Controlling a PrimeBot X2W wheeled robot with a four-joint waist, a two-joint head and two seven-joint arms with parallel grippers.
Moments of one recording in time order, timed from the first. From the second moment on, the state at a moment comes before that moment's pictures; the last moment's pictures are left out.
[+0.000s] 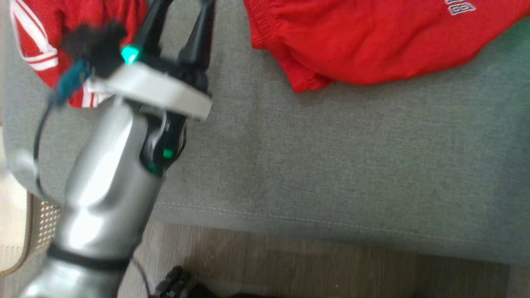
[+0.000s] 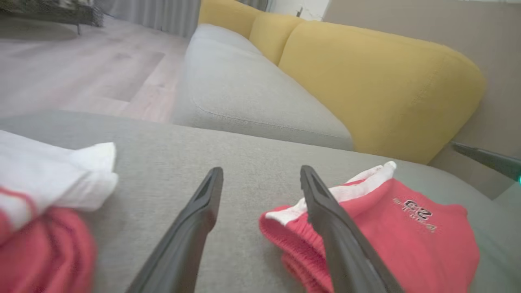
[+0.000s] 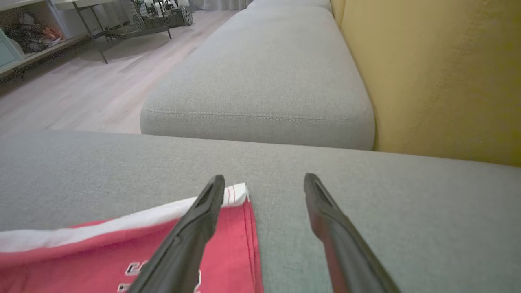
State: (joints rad) left arm -0.76 0.15 -0.48 0.30 -0.64 -0.08 -0.26; right arm -0.86 -0.31 -0.20 0.11 0.25 0.13 0.43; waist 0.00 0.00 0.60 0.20
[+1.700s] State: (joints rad) left arm -0.23 0.05 -0.43 -0.09 -0.15 0.12 -0.26; right arm -0.86 -0.42 -0.31 0.75 0.28 0.13 0.33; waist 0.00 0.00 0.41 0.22
